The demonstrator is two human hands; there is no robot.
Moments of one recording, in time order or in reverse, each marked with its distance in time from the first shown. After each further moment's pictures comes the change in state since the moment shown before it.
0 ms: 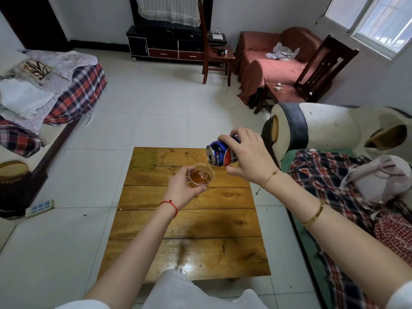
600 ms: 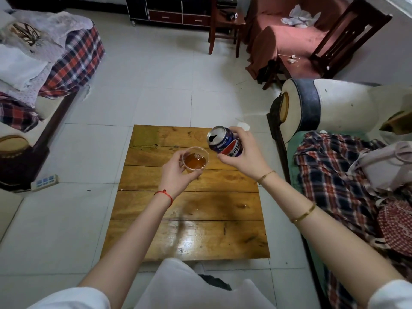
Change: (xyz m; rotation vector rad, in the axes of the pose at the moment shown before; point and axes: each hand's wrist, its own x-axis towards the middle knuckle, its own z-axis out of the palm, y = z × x) left_hand 0.021 -0.025 0.001 -0.139 0.074 -0.023; right_hand 0.007 0.002 0.075 0.817 -0.072 0.357
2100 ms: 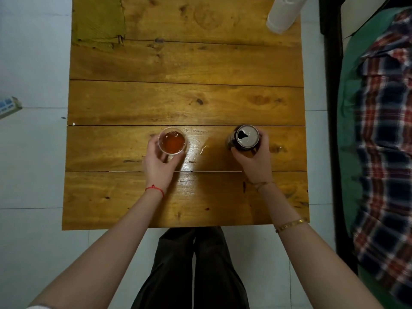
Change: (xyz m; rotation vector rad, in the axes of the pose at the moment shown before) left_hand 0.018 -0.309 0.124 -0.127 0.200 -0.389; right_hand -0.068 0.280 0.245 0.411 0.099 0.572
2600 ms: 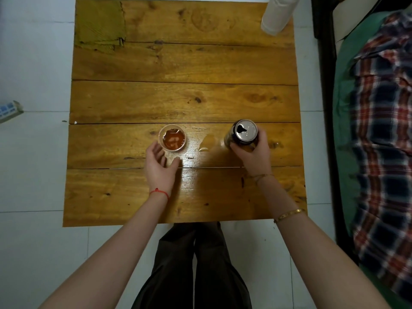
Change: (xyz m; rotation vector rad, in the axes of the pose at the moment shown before) left_hand -0.022 -0.013 0.002 -0.037 0.066 -0.119; right_hand -0.005 -0.004 -0.004 0.004 0.013 0.025
